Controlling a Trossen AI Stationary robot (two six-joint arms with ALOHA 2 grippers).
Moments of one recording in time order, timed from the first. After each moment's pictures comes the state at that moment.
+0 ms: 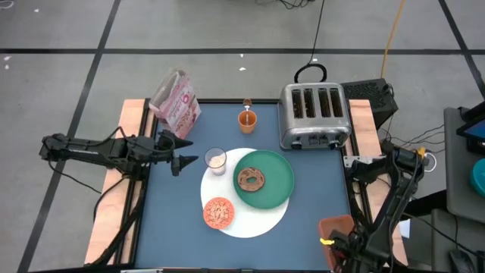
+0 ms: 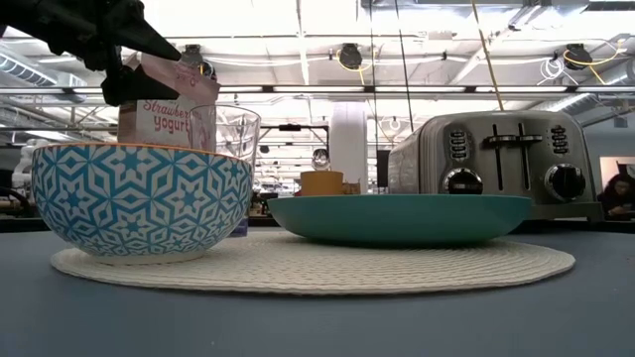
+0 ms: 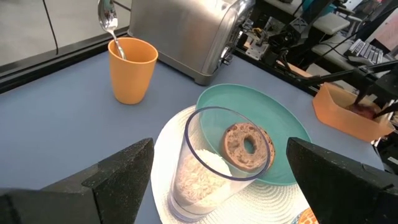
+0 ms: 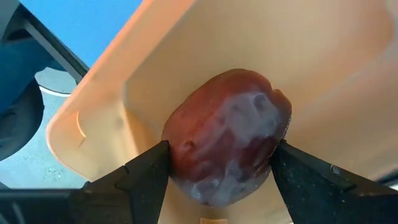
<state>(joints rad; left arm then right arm) -0.07 0.55 0.45 -0.25 -0.29 -0.48 1.18 1.68 1.17 -0.98 -0.18 1.79</state>
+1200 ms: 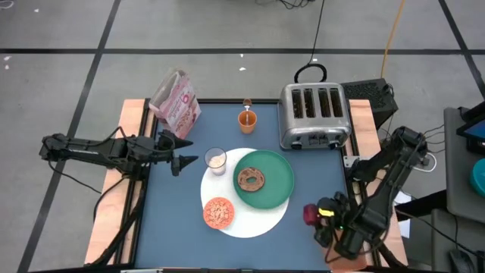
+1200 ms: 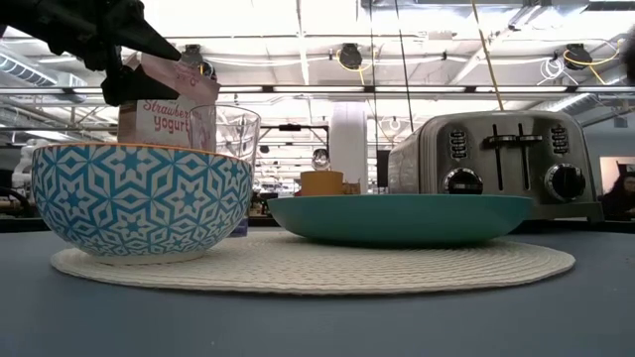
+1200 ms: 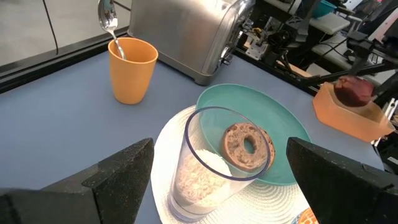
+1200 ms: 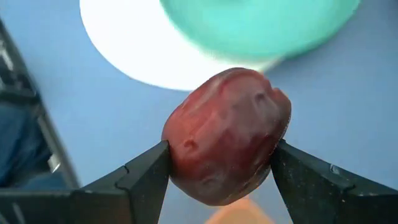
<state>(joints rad) -0.07 0.55 0.45 -0.25 -0.29 -0.48 0.98 1.44 1.17 -1.16 0.48 1.57</state>
